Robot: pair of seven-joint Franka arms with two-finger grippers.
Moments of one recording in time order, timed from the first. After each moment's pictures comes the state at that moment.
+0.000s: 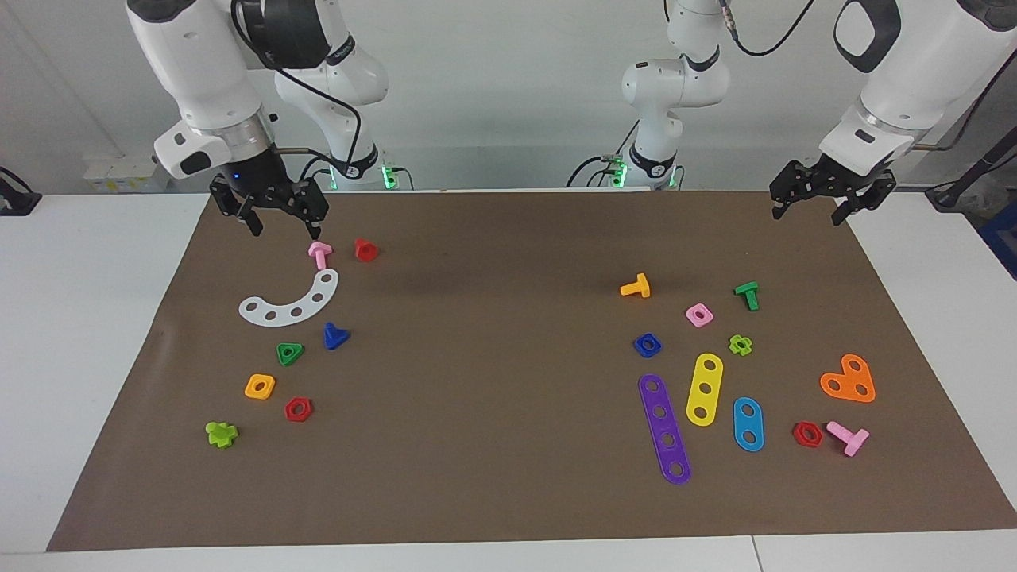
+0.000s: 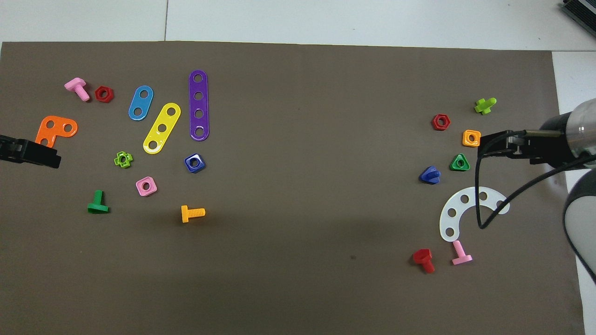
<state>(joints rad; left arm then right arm) -0.06 -0.02 0.06 -1.63 0.01 1.58 0.20 0.07 -0.06 0.01 -1.66 0.01 1.65 0.20</state>
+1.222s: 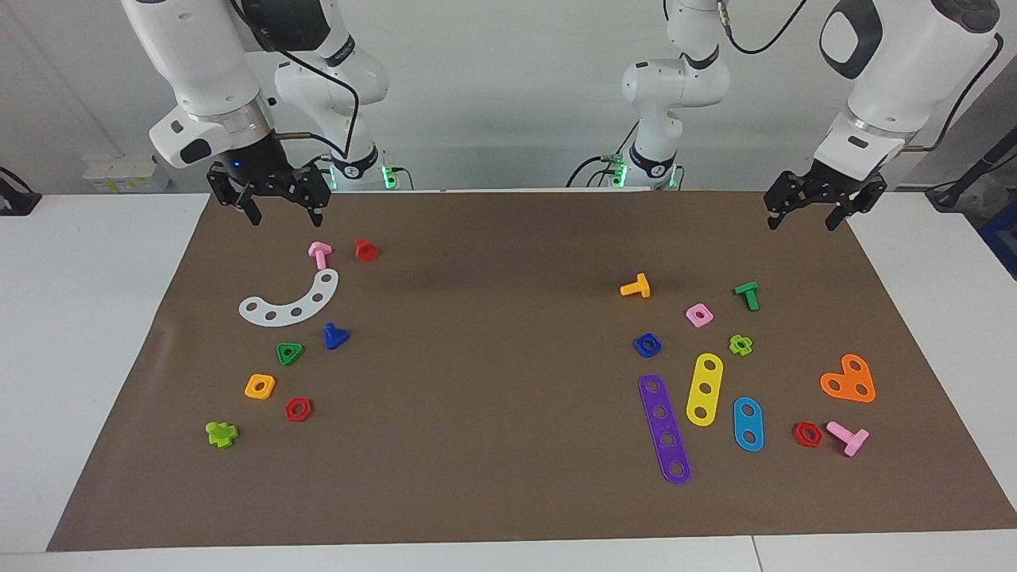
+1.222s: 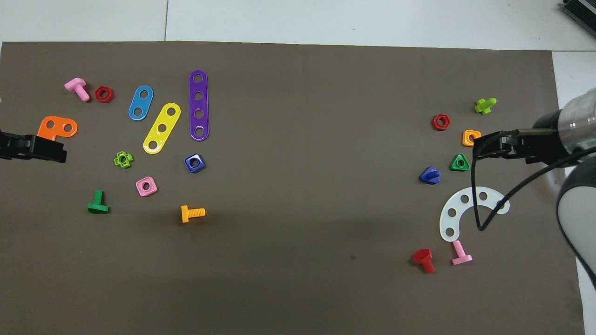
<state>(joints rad) -0.06 -0.03 0.05 -1.67 0.01 1.64 0.11 0.07 -0.03 0.02 -1.63 0.01 1.61 0.17</state>
